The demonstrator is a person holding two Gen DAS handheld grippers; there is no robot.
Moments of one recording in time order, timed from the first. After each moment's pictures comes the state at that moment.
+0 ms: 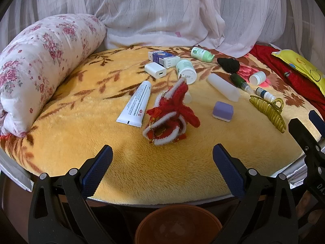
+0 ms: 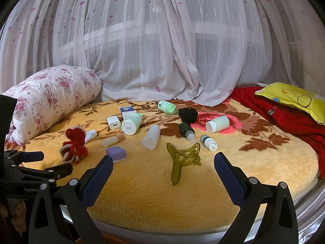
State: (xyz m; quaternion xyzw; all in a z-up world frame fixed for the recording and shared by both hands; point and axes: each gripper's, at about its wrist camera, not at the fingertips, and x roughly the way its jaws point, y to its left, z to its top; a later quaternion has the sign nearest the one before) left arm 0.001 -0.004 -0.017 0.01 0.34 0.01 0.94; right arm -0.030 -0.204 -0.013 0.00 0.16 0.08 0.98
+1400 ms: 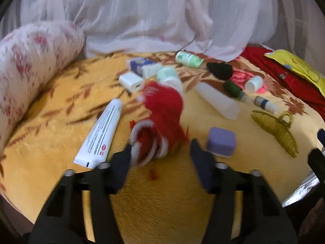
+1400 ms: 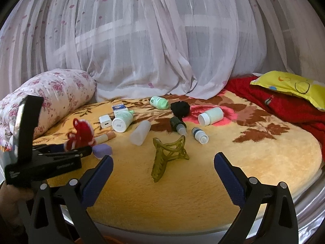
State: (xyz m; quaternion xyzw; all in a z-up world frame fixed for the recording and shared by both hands) left arm 0.068 -0.014 -0.036 0.00 0.33 -0.04 0.94; right arm -0.017 -0.229 -0.021 0.04 0.19 0.08 0.98
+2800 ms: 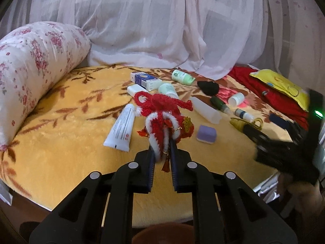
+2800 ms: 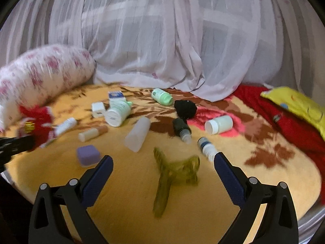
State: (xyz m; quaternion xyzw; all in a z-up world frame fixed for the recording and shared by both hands) left arm 0.001 0.015 -0.009 -0.04 0.27 -0.08 0.96; right arm 0.049 -0.196 -0.017 -0.07 0.23 0.06 0.97
